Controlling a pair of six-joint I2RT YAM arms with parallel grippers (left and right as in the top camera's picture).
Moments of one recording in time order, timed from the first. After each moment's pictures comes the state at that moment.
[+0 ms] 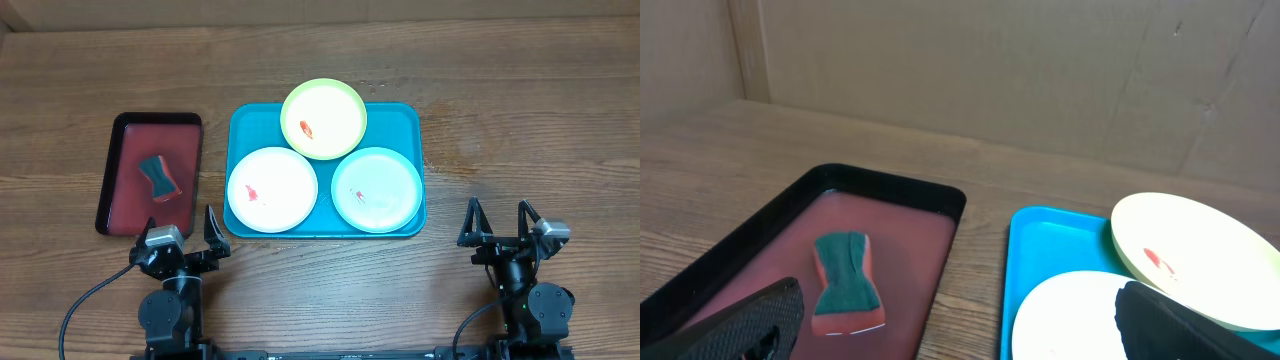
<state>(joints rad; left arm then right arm) 0.11 0.02 0.01 -0.08 -0.05 -0.14 0.02 0.01 0.02 -0.04 -0.03 0.33</state>
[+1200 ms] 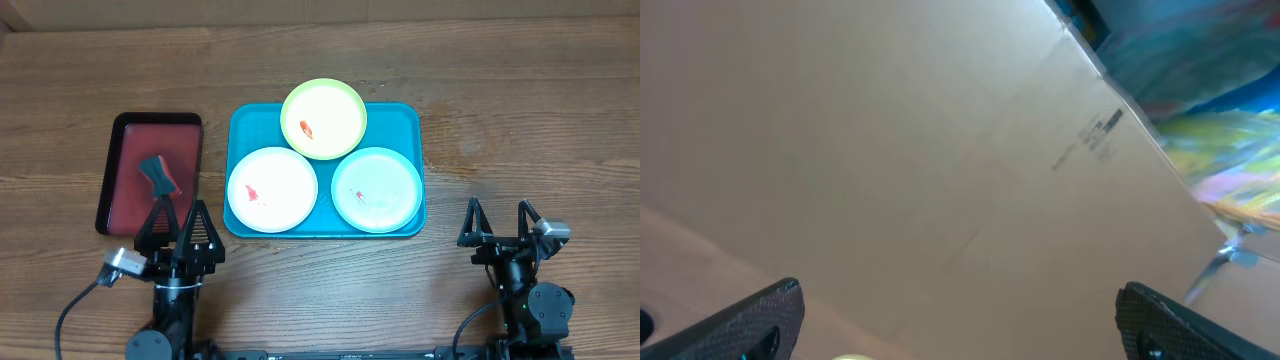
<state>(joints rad) 0.11 0.01 0.05 0.34 0.17 -0.84 0.02 0.01 0.02 -0.04 -0.03 0.33</state>
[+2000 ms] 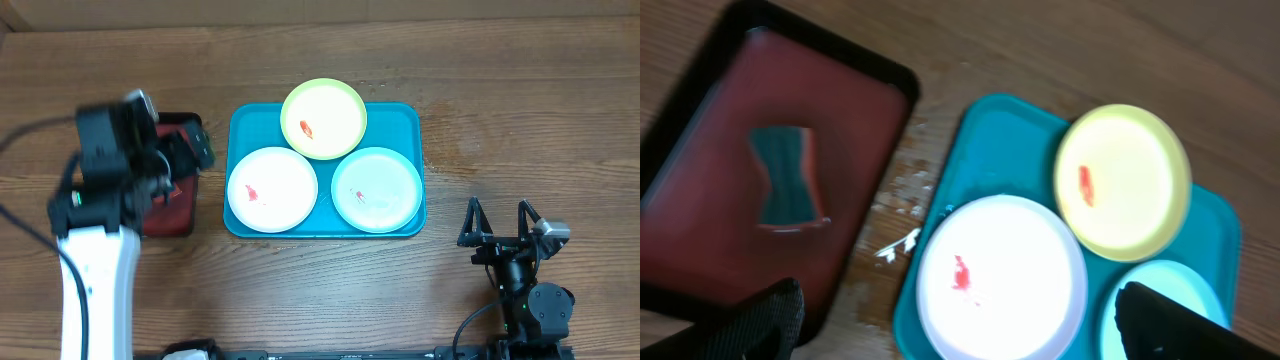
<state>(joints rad) 0.11 1.28 1.33 -0.96 0.10 -0.36 0.02 0.01 0.02 -0.04 -0.03 0.33</state>
